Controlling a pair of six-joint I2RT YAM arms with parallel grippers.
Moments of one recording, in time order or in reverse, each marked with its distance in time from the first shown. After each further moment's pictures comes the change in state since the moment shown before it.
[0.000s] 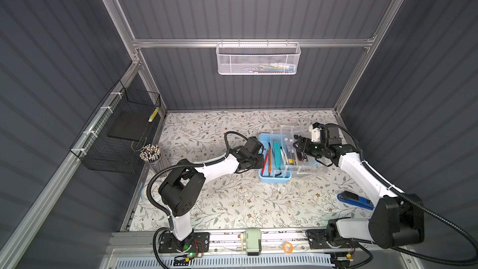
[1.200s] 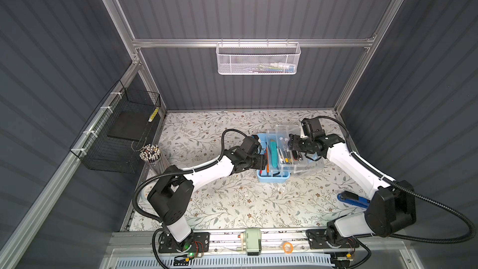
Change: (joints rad) left arm -0.005 -0.121 -0.040 -0.012 0.017 0.118; right arm 0.185 0.107 0.192 -0.178 0.303 0.017
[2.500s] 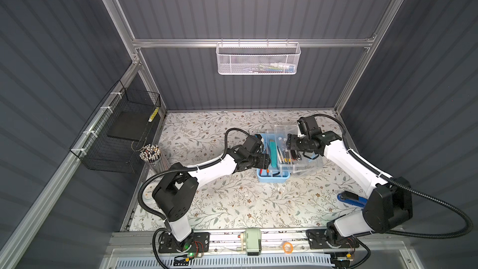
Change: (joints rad) left arm -0.003 0.058 0.046 0.019 0.036 0.010; right arm 0.035 0.034 0.060 -0.054 0.035 -0.020
